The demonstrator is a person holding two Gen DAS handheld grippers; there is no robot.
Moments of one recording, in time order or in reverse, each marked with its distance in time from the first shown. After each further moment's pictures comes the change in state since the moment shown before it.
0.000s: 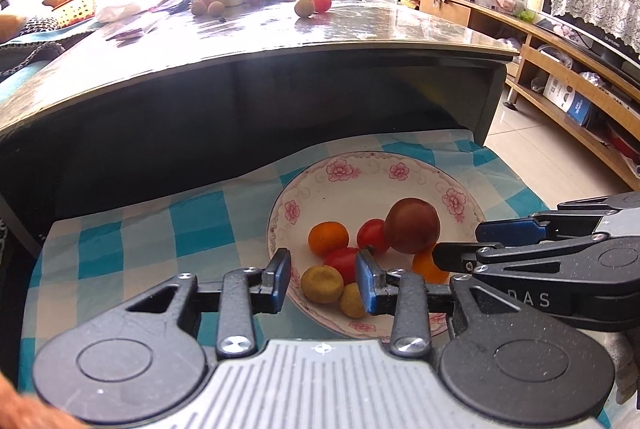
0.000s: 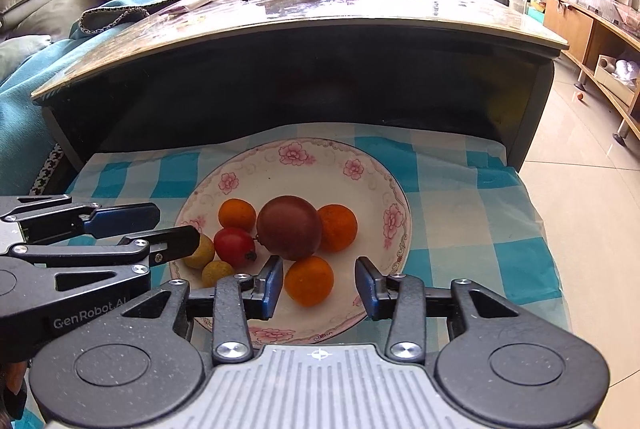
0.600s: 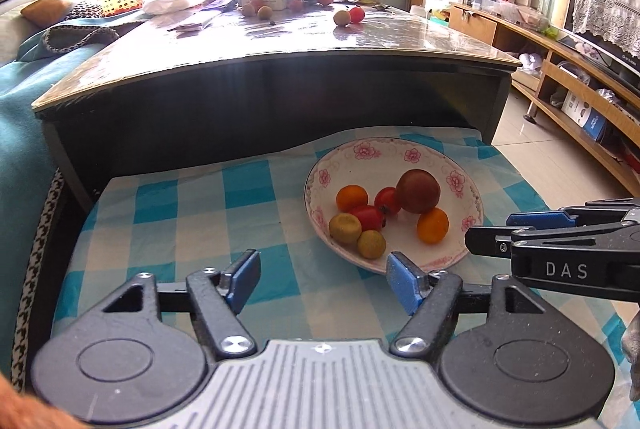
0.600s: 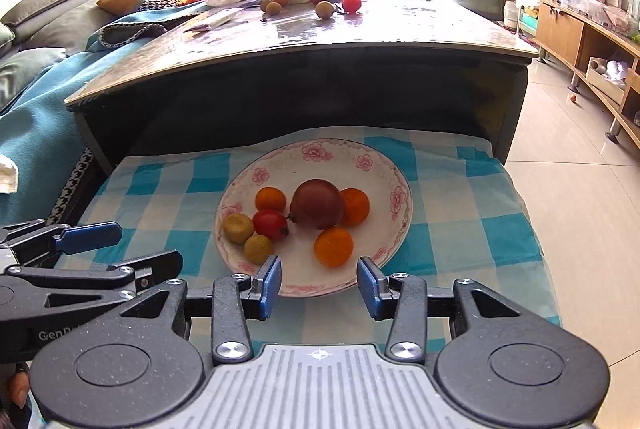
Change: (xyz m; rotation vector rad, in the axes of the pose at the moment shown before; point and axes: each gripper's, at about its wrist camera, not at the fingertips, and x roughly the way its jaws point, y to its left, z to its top) left arm -0.064 0.002 -0.035 -0.070 -0.018 0.074; right arm -0.054 0.016 -0.024 0.016 -0.041 0.013
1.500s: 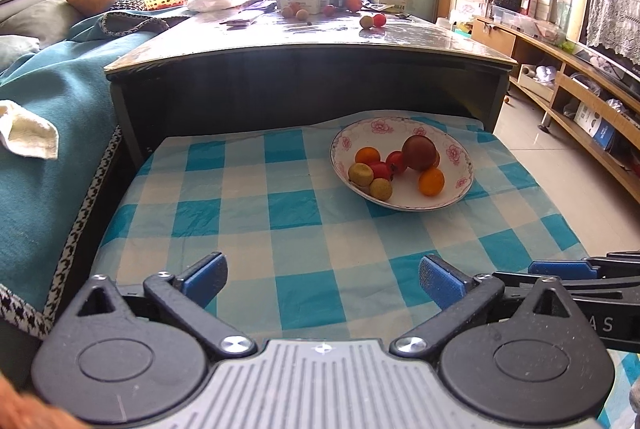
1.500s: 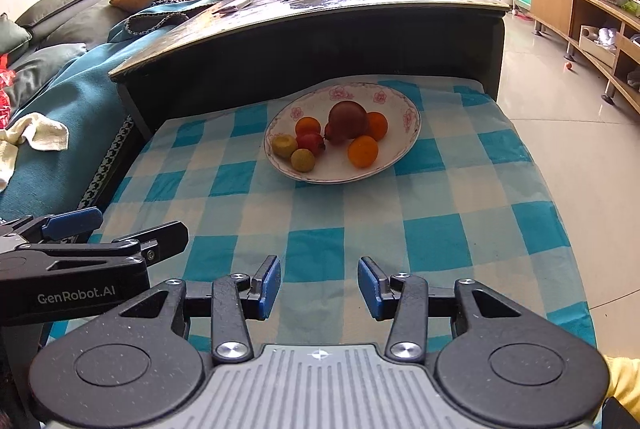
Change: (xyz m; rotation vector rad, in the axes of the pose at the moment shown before) left arm -0.072 -0.003 -0.060 -0.062 -0.033 0.072; right arm -0.065 0.023 -0.072 0.064 0.033 0.034
